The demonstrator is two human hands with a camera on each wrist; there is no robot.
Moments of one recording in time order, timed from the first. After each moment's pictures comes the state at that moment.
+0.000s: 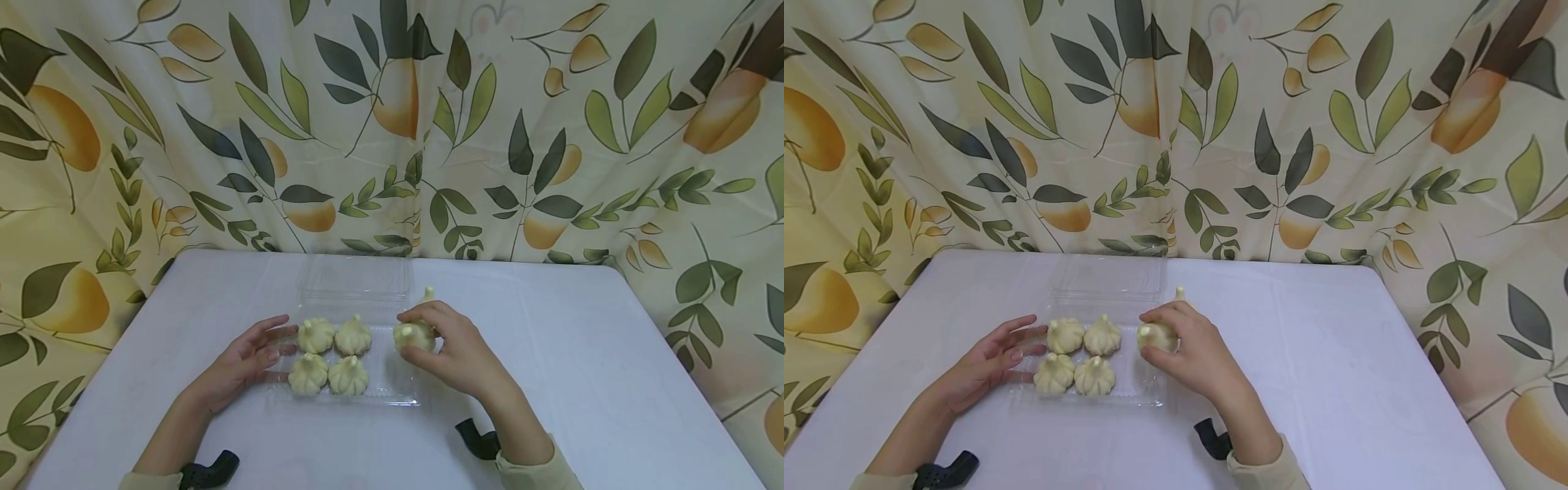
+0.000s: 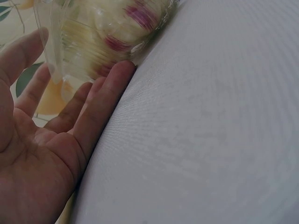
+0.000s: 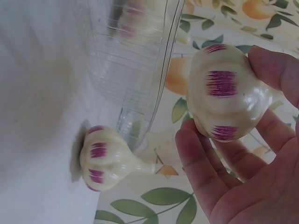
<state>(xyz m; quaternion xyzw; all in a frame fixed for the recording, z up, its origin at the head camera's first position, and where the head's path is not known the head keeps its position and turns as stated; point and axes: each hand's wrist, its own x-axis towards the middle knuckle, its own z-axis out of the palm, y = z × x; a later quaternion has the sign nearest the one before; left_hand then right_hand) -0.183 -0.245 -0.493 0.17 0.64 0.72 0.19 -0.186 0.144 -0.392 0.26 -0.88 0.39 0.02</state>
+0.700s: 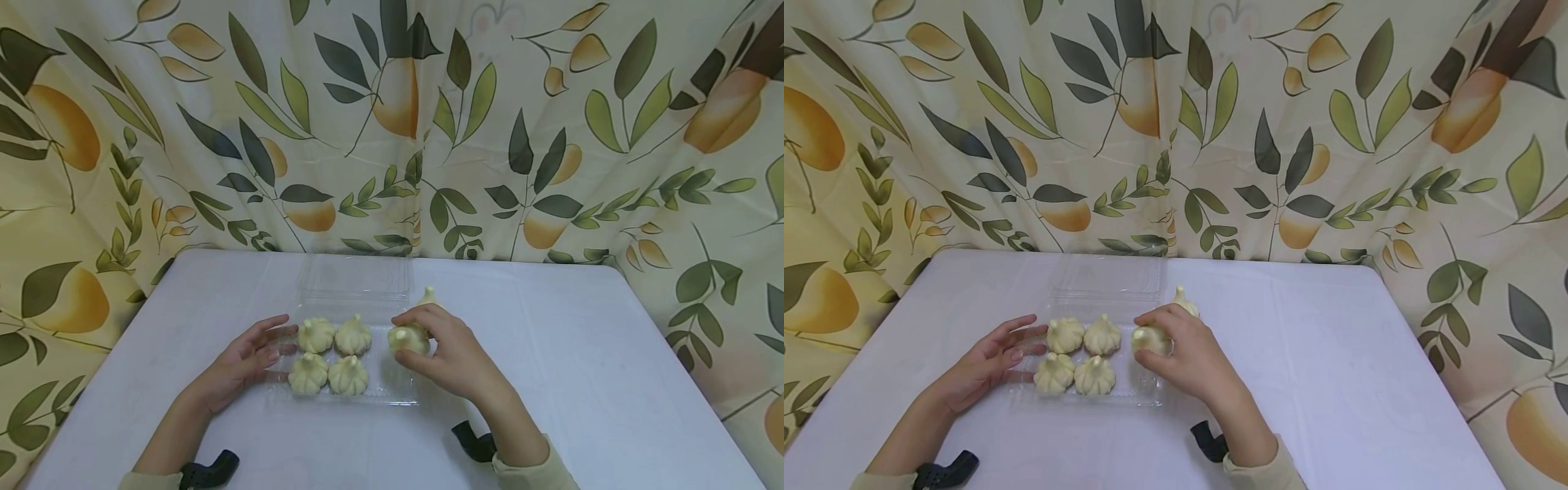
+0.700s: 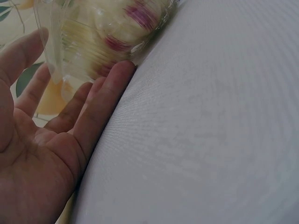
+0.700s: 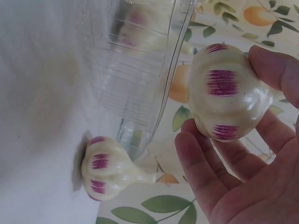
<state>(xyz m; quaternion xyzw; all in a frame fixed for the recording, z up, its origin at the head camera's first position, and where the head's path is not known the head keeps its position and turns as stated) -0.182 -0.244 -0.494 0.17 0.64 0.72 0.19 -0.184 0.138 -0.394 0.27 -0.88 0.40 0.03</state>
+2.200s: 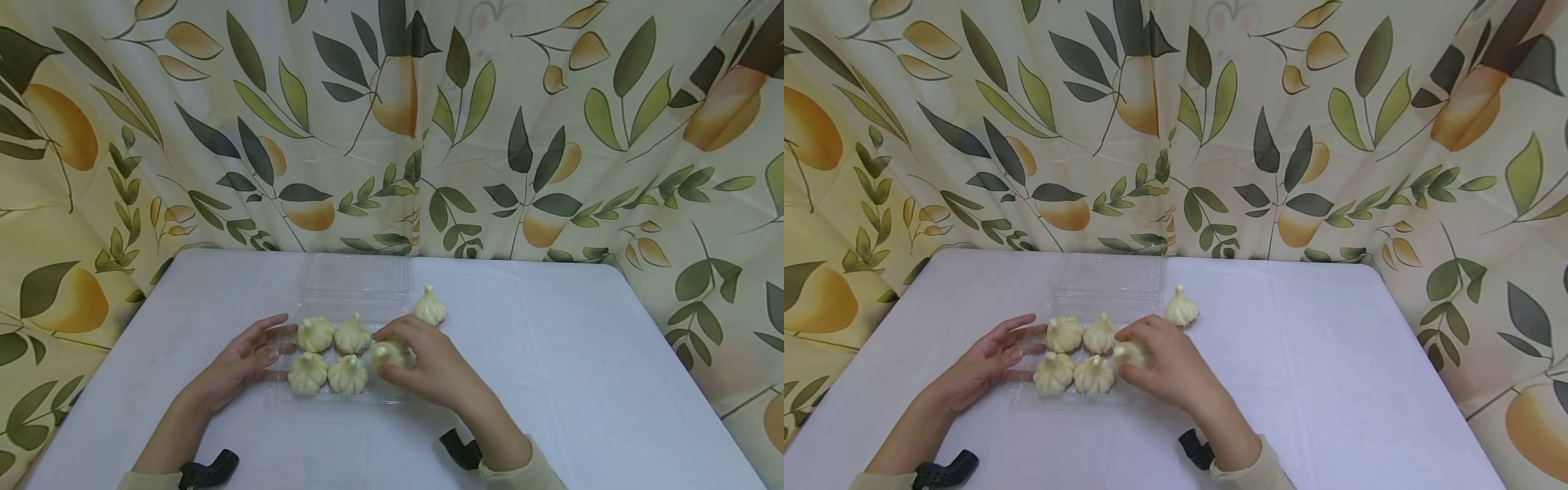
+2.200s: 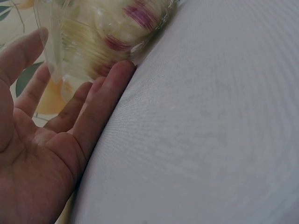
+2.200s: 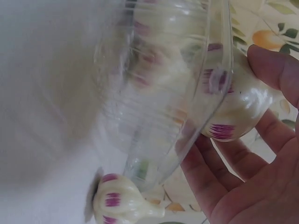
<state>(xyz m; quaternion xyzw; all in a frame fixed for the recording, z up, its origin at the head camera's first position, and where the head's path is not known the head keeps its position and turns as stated) -0.183 -0.244 -0.494 0.14 0.66 0.72 0.19 -0.176 0.119 -0.406 0.30 -0.88 0.37 -0.01</state>
